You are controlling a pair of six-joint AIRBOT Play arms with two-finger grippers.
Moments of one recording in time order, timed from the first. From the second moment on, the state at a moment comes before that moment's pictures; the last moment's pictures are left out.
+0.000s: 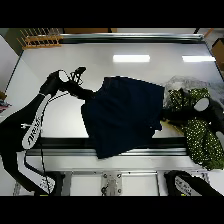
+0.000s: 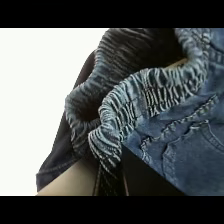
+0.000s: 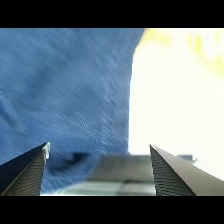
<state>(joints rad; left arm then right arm) -0.16 -1.78 1.55 1.15 -1.15 -1.29 -0.13 -1.13 0.78 -1.19 1.11 1.57</state>
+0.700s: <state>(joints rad) -0.07 -1.54 1.39 1.11 -1.28 -1.34 0.00 -1.37 1.01 -0.92 0.83 1.41</state>
